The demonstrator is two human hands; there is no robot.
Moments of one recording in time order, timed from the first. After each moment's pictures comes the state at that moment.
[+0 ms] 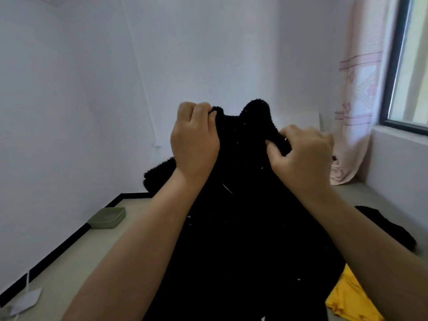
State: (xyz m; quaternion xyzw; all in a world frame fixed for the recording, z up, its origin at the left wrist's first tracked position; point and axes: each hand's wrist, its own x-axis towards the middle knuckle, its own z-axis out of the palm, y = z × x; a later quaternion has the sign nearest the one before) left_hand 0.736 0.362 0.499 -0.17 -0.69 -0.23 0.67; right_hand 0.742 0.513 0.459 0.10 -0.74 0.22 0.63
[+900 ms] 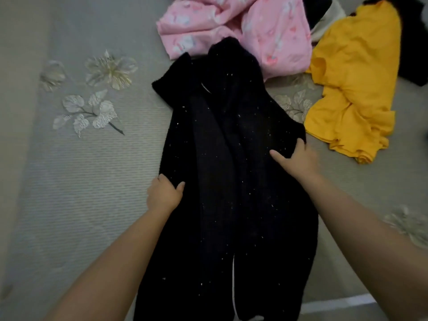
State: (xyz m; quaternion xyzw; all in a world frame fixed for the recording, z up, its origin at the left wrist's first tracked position) left_hand 0.605 0.232 -0.134 0.18 -0.91 -0.22 -0.30; right_hand 0.582 0.520 -0.089 -0.30 -0.92 0.15 -0.20
